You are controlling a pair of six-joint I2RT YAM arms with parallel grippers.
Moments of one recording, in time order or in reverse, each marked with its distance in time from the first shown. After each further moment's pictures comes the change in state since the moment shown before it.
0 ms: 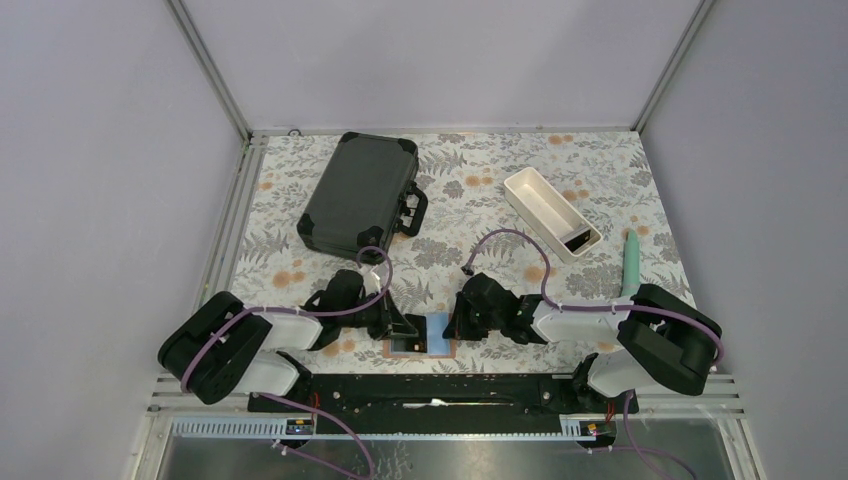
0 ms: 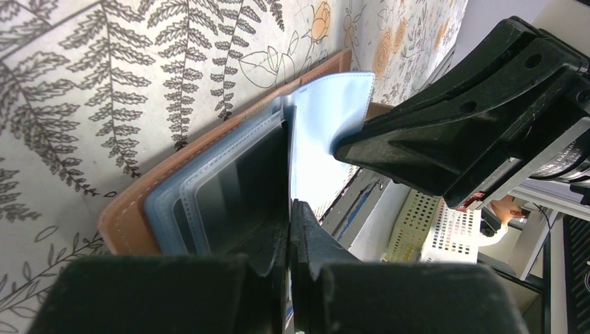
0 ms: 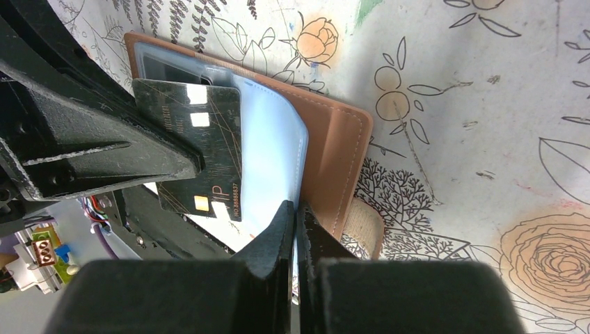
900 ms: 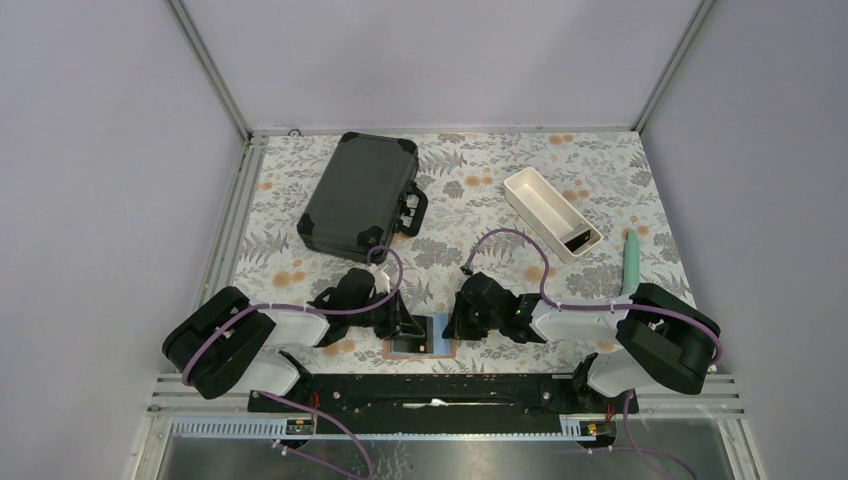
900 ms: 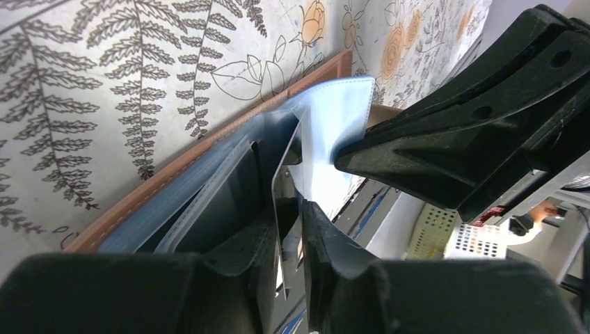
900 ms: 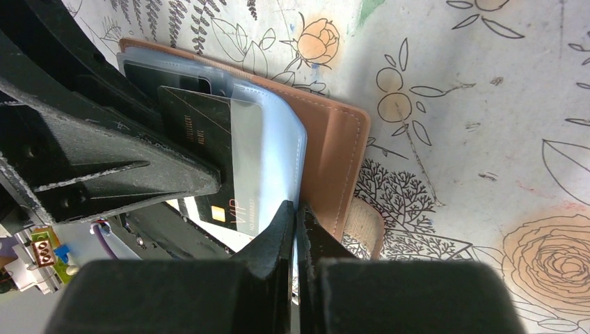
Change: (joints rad) left arm -0.076 0.049 0.054 -0.021 -0.063 0.023; right arm 0.000 0.009 0.012 -0.014 -0.001 -0.001
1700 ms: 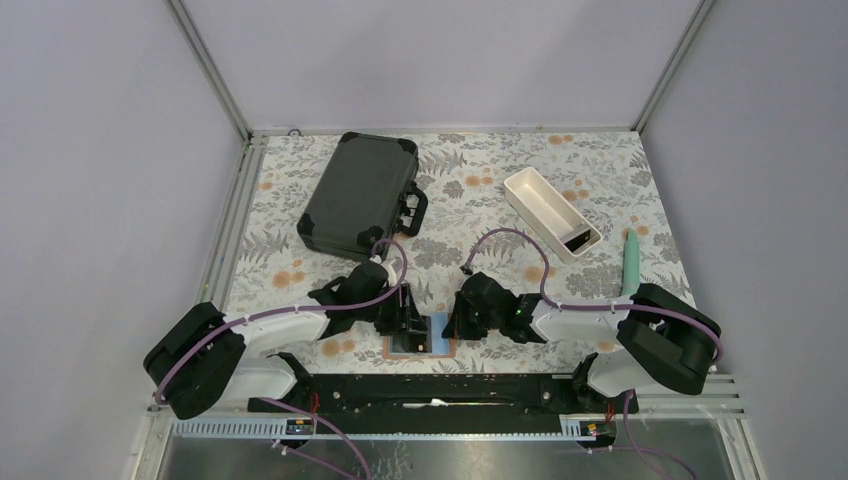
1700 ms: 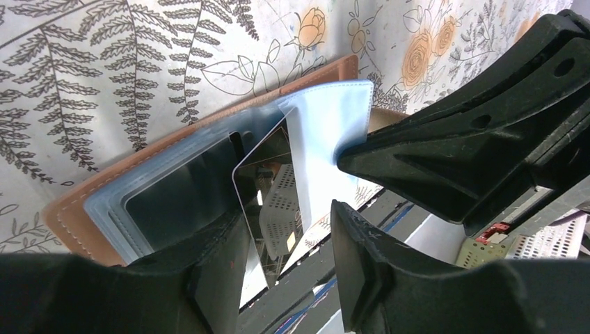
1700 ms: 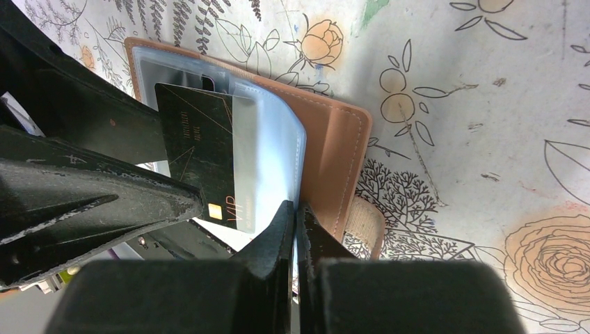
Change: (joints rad) left arm -0.089 -0.147 0.172 -0.449 -0.198 0.081; right arm 0.001 -0.004 0.000 0.002 0.001 0.000
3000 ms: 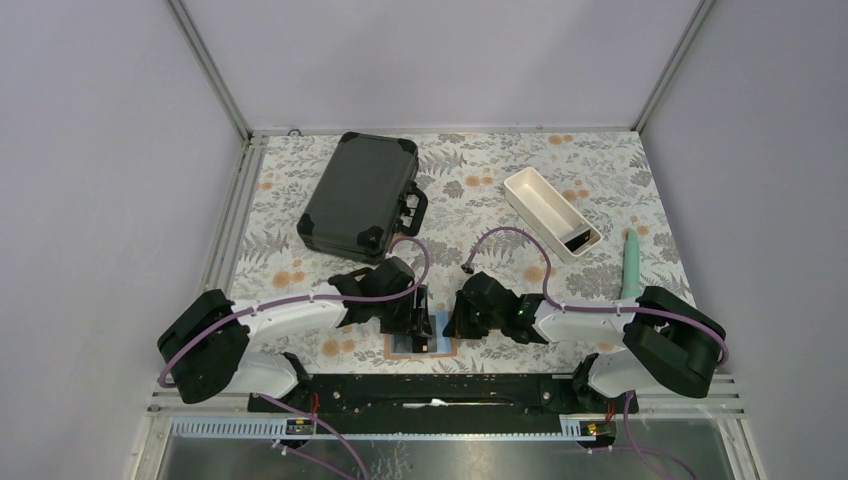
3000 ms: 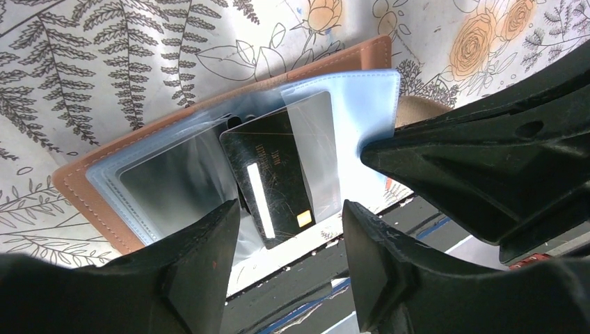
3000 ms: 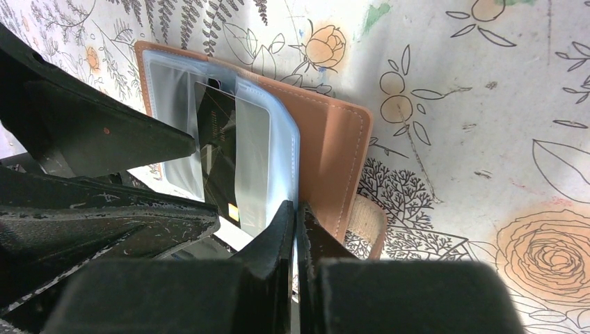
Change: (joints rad) left arm -0.142 0.085 0.234 -0.343 -0.191 0.052; right arm 0.002 -0.027 -0.001 -0.013 0.018 -0.018
